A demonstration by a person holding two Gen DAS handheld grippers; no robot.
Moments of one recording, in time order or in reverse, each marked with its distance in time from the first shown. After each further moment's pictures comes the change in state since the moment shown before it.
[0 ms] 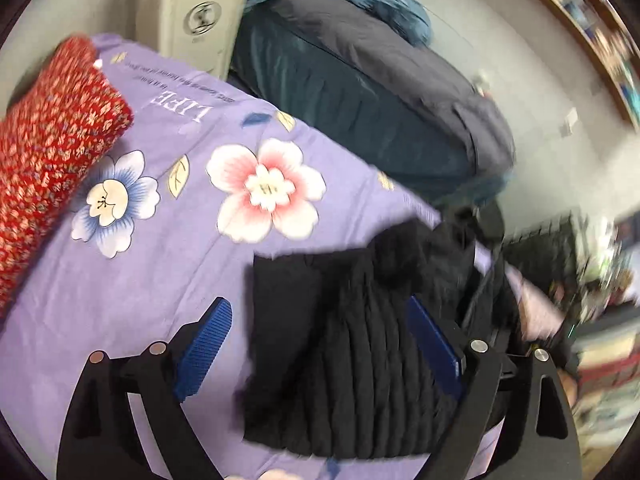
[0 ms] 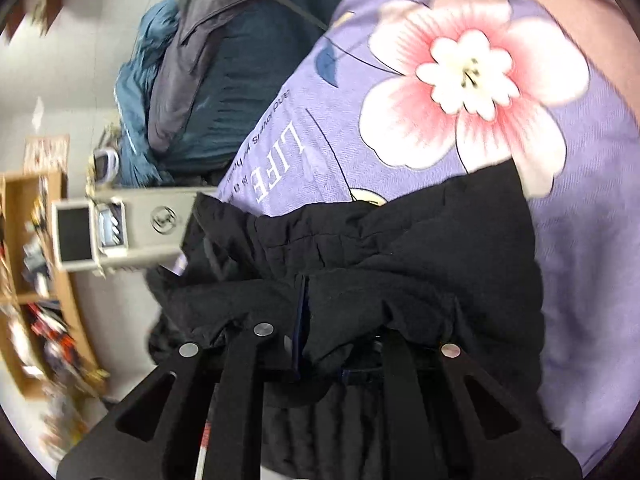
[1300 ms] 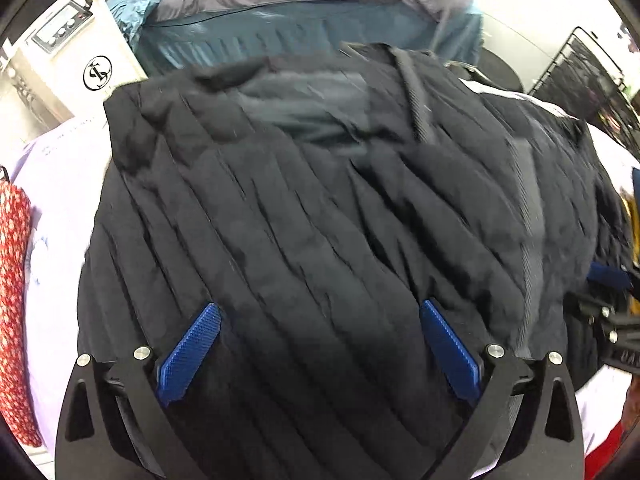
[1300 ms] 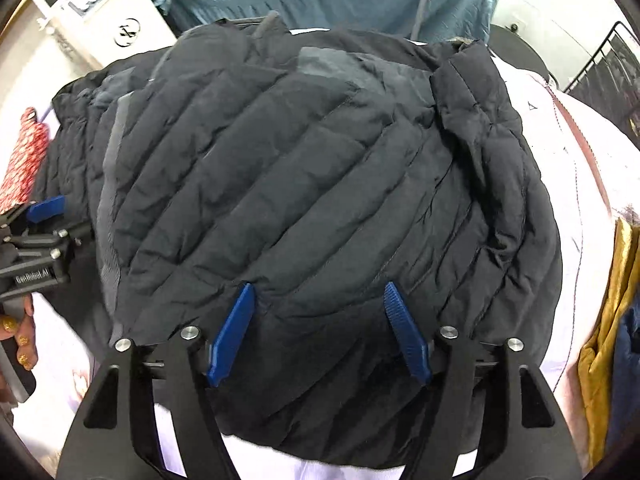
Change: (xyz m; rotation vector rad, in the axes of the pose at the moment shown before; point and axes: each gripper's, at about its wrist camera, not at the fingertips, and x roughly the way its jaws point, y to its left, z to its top) left arm 0.150 -0.134 -0.075 0.421 0.144 0.229; right arm 0.062 0.086 -0.137 -0.810 0.017 -0.596
